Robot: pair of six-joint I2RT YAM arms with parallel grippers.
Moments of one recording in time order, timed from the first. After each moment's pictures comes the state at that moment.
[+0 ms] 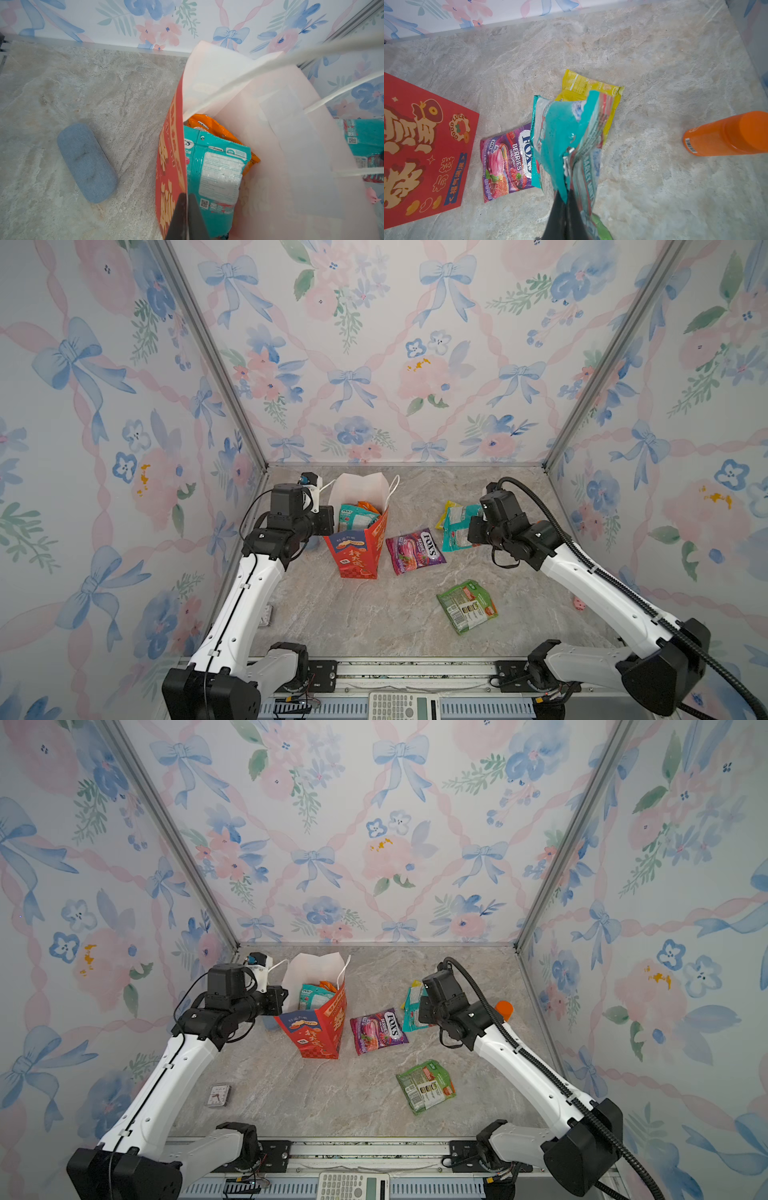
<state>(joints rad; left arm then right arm) -0.12 1.11 1.07 -0.60 0.23 -0.17 0.57 1.25 1.17 -0.75 0.30 0.49</state>
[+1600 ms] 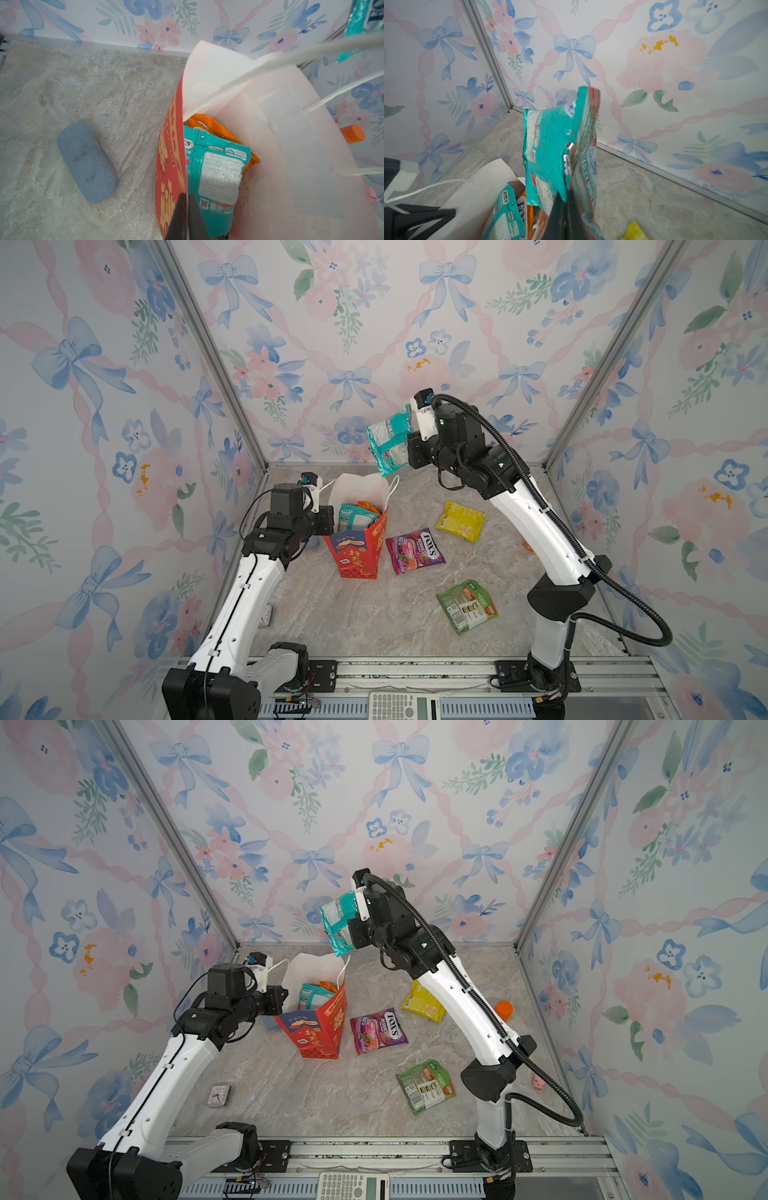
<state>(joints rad) -0.12 1.11 1.07 -0.60 0.23 -0.17 0.78 1.94 2.47 -0.88 0.24 0.07</state>
